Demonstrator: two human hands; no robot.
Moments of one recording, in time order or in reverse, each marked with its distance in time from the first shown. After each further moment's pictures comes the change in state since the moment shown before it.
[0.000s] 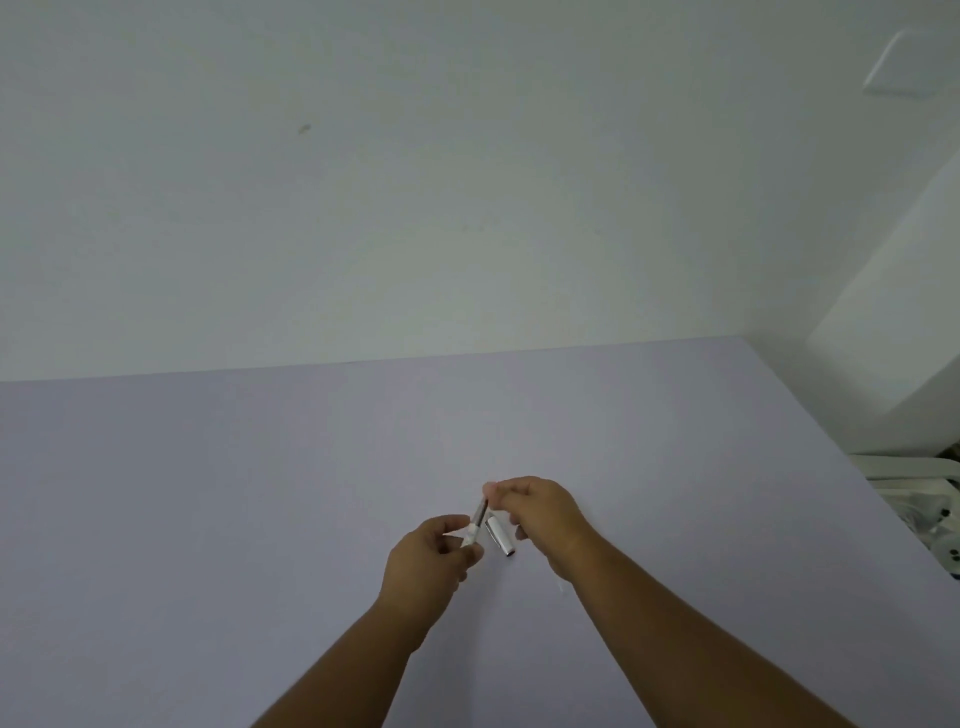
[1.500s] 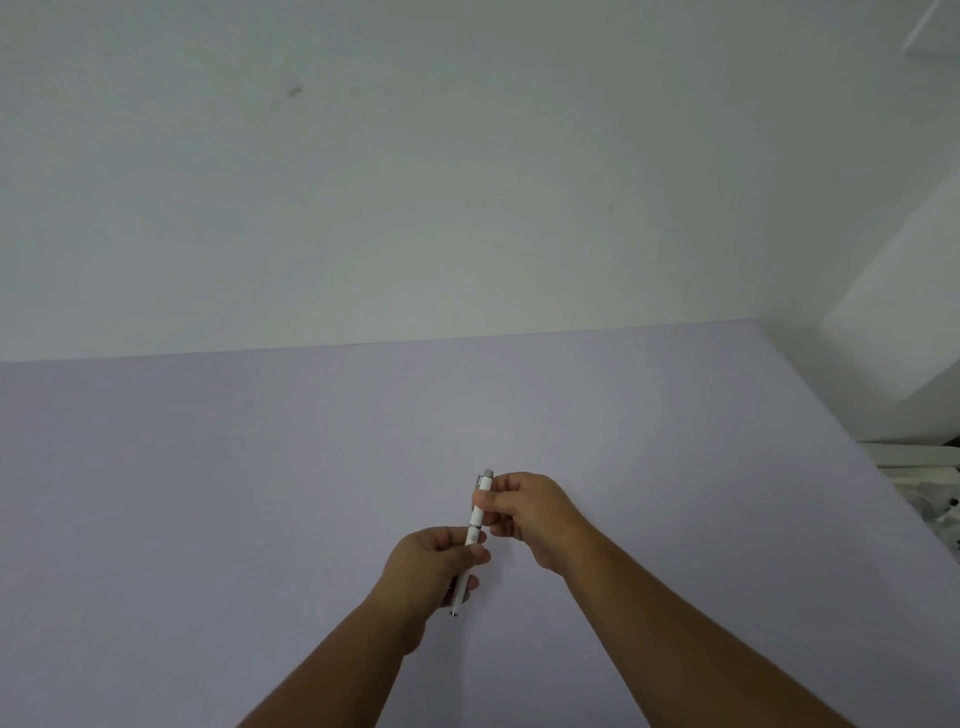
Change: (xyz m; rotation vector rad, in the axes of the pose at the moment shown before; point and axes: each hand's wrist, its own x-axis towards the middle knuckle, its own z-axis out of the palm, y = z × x) left_hand 0.003 -0.003 -0.003 -0.190 -0.143 -0.173; right_hand 0.009 0.005 0.011 0.207 -0.124 0.068
